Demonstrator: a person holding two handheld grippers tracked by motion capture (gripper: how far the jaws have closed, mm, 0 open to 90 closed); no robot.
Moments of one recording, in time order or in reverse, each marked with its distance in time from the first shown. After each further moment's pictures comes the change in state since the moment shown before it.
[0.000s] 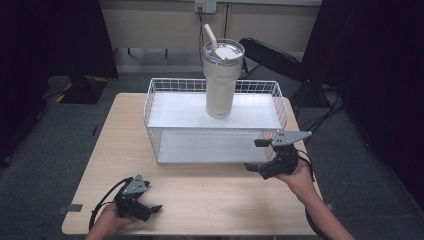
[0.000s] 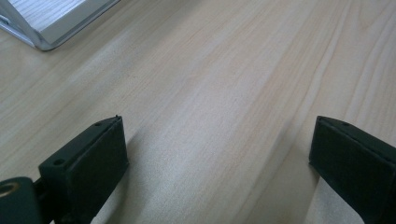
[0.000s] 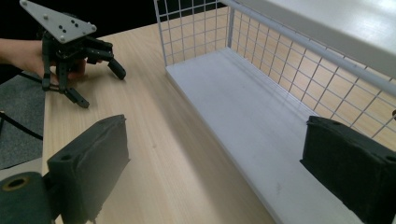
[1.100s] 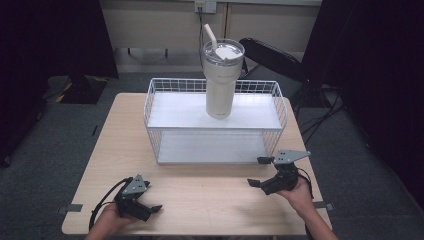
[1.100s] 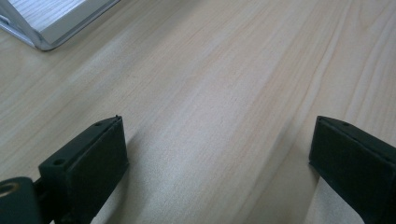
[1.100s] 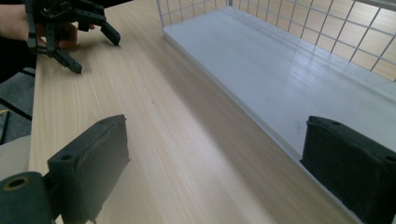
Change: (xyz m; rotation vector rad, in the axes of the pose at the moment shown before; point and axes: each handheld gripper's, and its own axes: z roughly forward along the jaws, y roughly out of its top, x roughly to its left) left arm 0.000 0.000 0.000 0.000 0.000 0.000; right arm 0.001 -0.069 0.010 0.019 0.007 0.069
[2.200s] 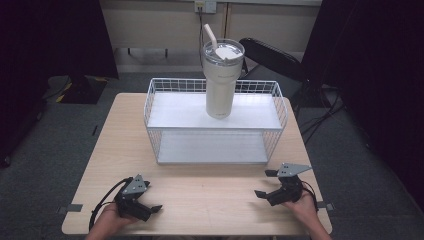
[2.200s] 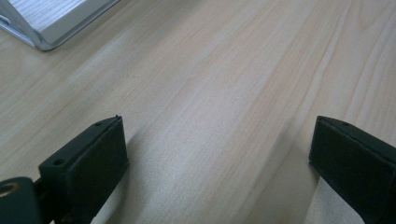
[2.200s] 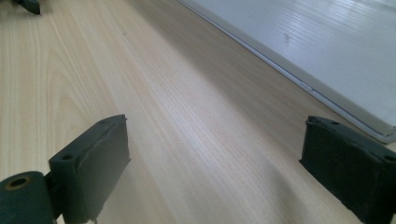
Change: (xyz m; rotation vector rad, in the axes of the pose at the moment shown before) left arm 0.000 0.000 0.000 0.000 0.000 0.000; right arm -0.007 -0.057 0.000 0.088 -0.063 0.030
